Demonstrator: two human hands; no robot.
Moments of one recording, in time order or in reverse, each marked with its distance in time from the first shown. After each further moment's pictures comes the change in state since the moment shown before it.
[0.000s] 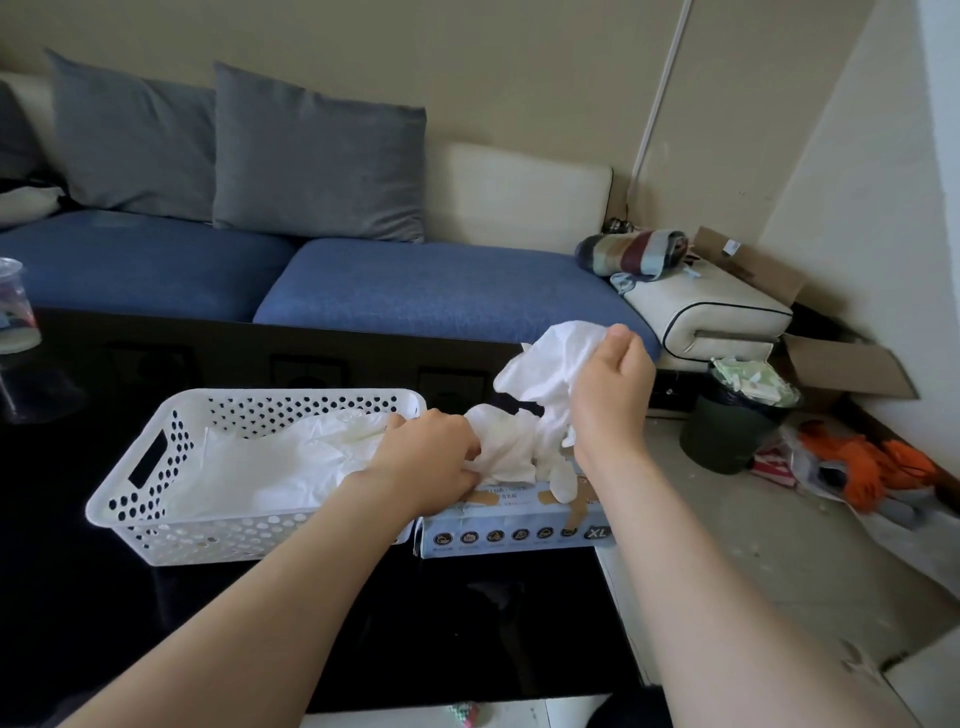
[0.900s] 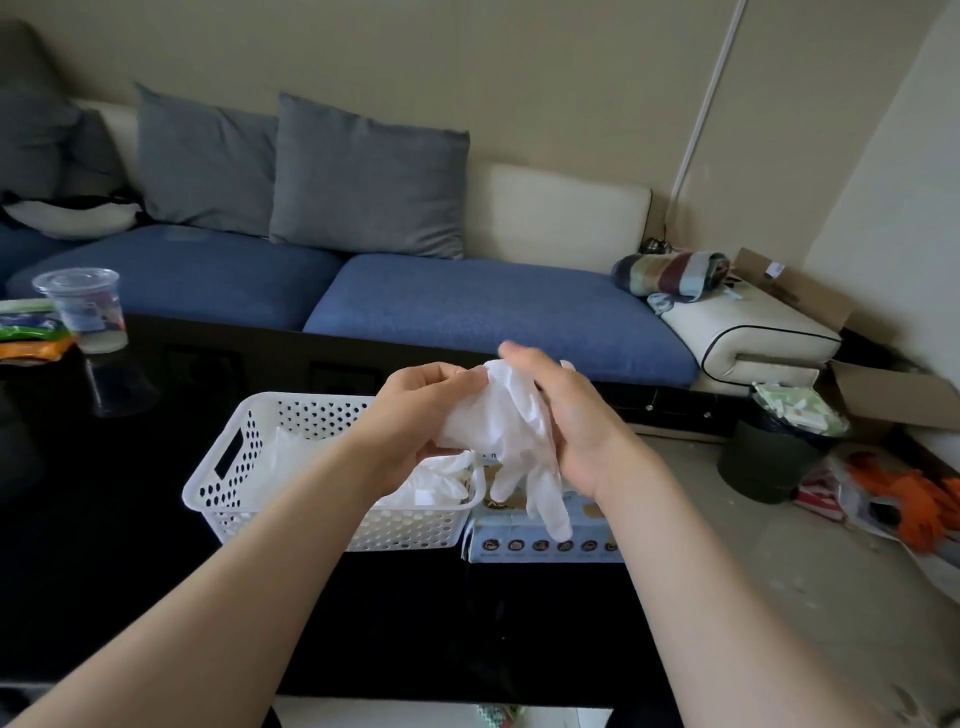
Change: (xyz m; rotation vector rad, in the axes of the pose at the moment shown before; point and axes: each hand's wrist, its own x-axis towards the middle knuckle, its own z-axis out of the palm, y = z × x) left_hand -0.035 -0.036 -0.055 -1.506 0.161 -0.297; right_hand -0.051 -0.047 0.022 0.121 -0.845 0.512
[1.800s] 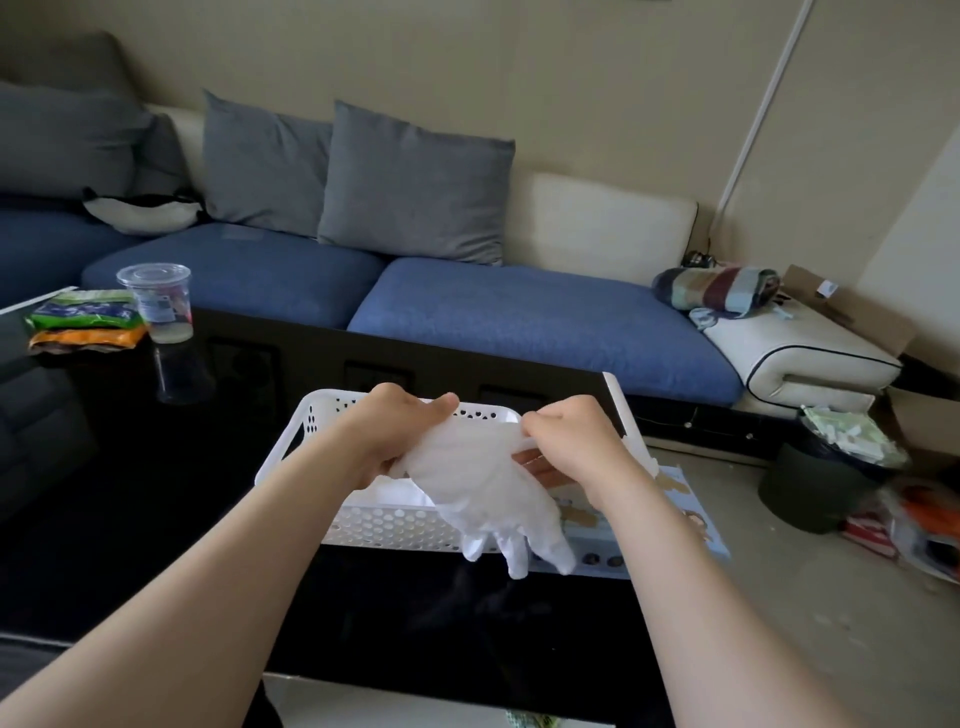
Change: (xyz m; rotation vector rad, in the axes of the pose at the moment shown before) left_hand -0.005 0.000 -0.079 0.419 0.196 -0.235; right_hand 0.028 0.024 0.036 -0.626 0.193 -0.009
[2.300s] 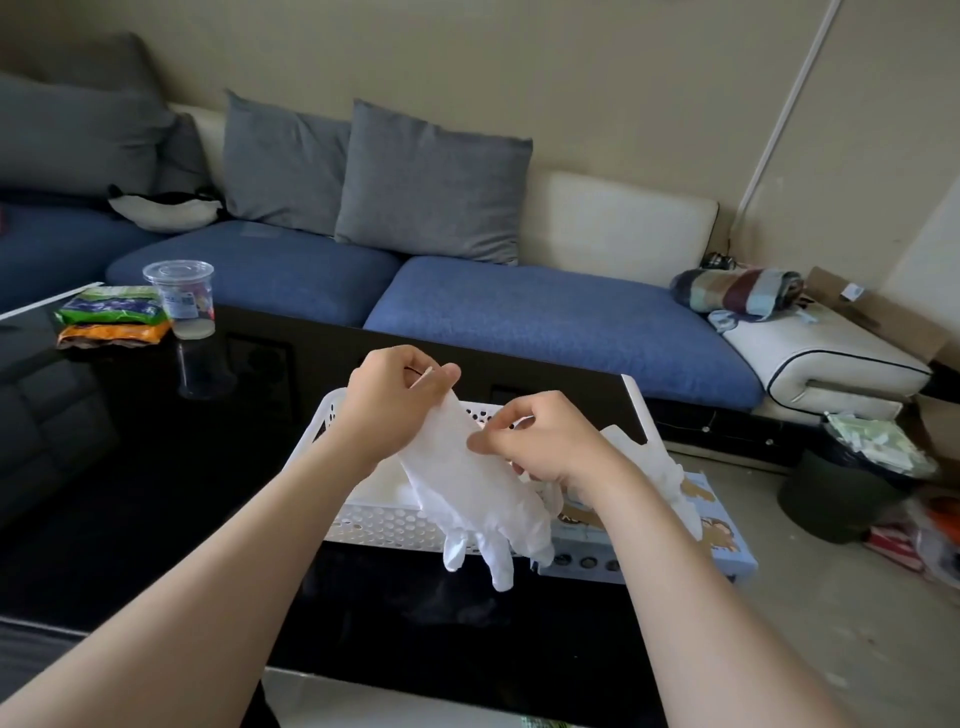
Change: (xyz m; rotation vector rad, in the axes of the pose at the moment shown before) left_hand -0.001 0.001 -0.017 0.142 0.340 0.391; right_hand -0.002 -0.026 0.027 -0.104 -0.184 -0.116
